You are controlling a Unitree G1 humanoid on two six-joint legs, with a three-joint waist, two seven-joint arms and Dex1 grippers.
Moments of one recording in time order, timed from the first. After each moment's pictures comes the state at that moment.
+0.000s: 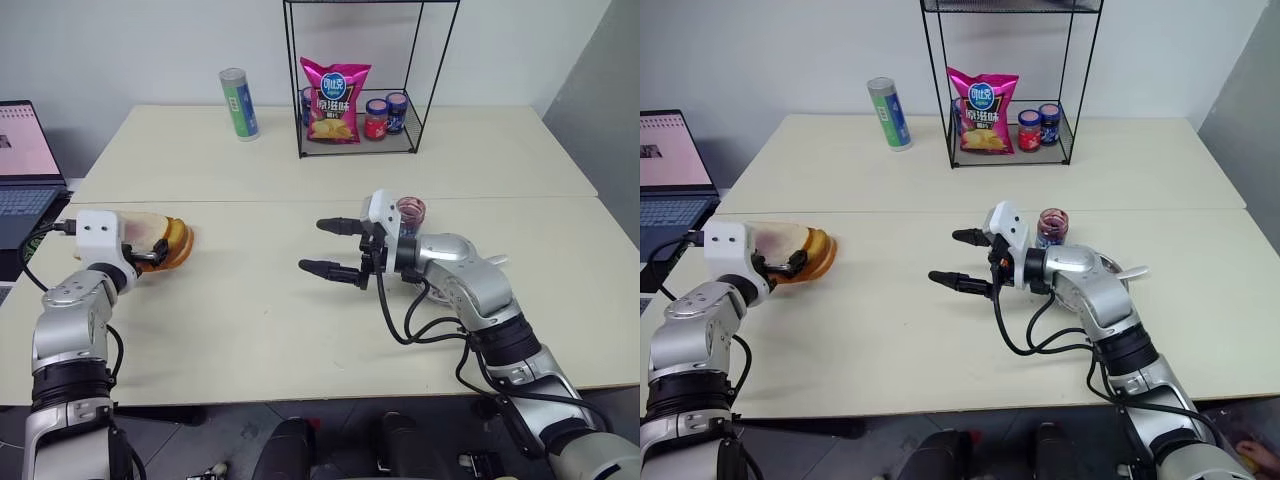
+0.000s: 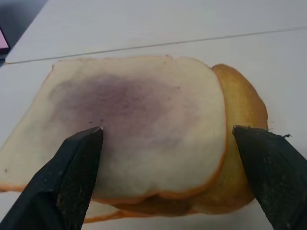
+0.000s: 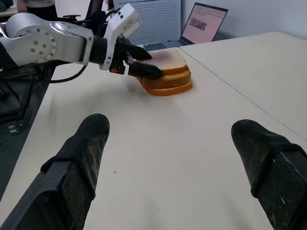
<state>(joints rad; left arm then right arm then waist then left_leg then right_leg) -0.40 0.67 0.36 0.36 -0.20 0.48 -0.36 -0.68 -0.29 0.27 0.04 0.36 0.43 0.89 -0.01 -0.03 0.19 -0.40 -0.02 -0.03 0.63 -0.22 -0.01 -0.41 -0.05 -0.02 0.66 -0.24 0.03</state>
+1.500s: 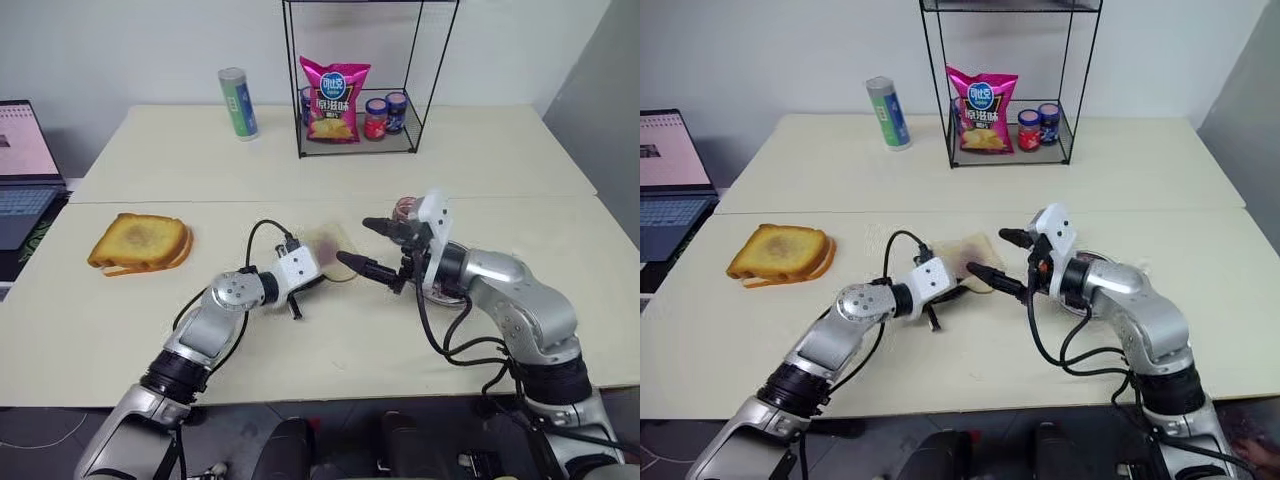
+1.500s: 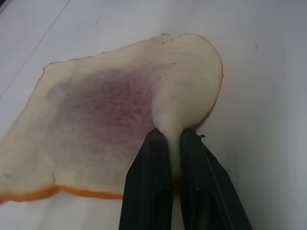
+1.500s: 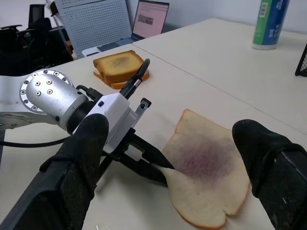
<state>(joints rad) -0.54 0.52 -0.38 0.24 0.08 0.06 -0.76 -0.44 -0.37 0.10 -0.39 0.47 0.75 0.67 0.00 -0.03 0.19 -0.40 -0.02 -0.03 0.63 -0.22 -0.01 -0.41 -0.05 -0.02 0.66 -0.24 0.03</state>
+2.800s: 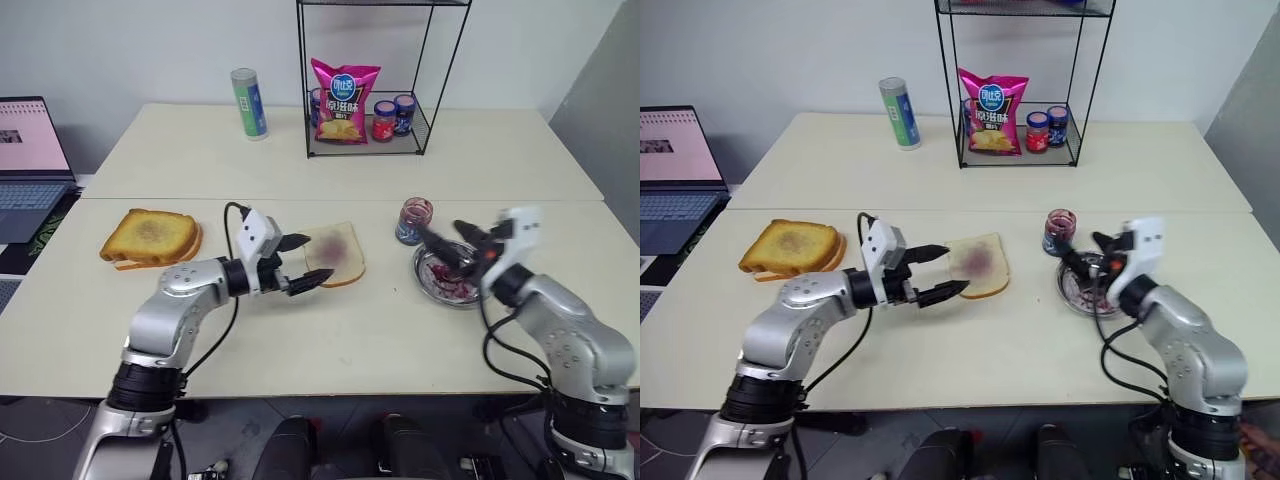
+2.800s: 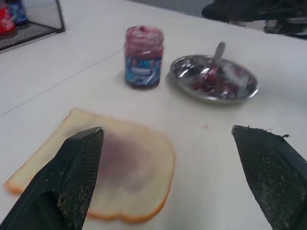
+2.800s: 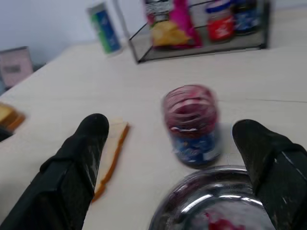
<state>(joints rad) -0.41 0.50 -0.10 -0.17 -0.36 0.48 -0.92 -0.25 -0.34 -0.42 -0.41 0.65 0.84 0.29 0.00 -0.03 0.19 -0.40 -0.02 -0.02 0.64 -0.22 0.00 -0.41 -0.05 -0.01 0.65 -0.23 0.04</state>
